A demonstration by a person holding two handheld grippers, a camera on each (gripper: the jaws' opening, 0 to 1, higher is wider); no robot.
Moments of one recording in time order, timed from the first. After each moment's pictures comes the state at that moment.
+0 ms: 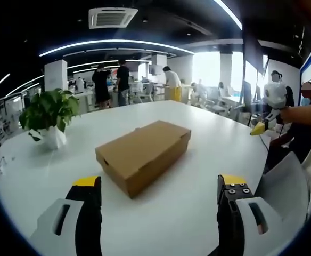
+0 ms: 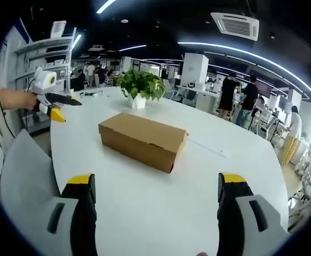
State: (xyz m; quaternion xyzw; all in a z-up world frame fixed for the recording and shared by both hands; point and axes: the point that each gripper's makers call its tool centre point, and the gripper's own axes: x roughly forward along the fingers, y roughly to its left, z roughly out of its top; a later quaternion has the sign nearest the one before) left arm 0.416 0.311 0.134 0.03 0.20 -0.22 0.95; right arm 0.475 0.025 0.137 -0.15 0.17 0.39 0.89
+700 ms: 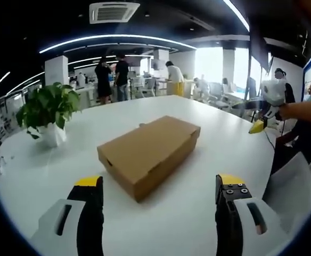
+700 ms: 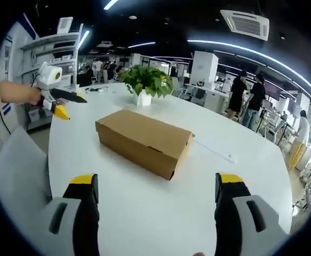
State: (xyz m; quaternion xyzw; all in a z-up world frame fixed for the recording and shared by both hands) left arm 0.448 0.320 0.116 0.03 0.23 -0.21 0.95; right arm 0.516 0.047 0.120 -0.16 0.18 0.42 0.87
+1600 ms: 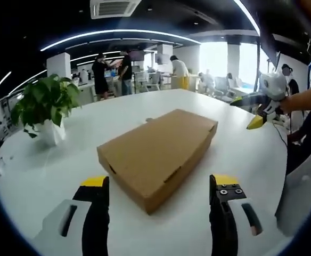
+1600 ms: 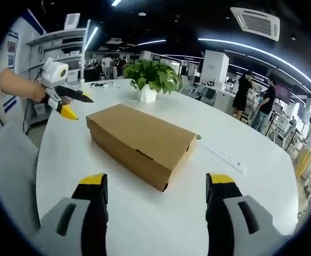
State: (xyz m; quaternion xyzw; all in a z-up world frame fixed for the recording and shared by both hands) left arm 0.503 0.323 0.086 0.04 0.24 -0.19 0.95; right arm 0.575 0.075 0.092 -0.17 0.18 0.46 0.85
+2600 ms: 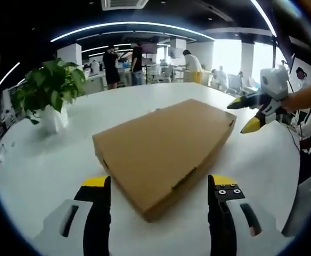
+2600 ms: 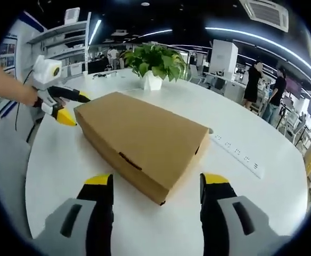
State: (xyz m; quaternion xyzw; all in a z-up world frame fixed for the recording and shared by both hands) left arm 0.535 0.326 0.048 0.02 0.27 -0.14 0.95; right arm 0.617 0.119 0.052 -0.18 0.23 0.49 0.82
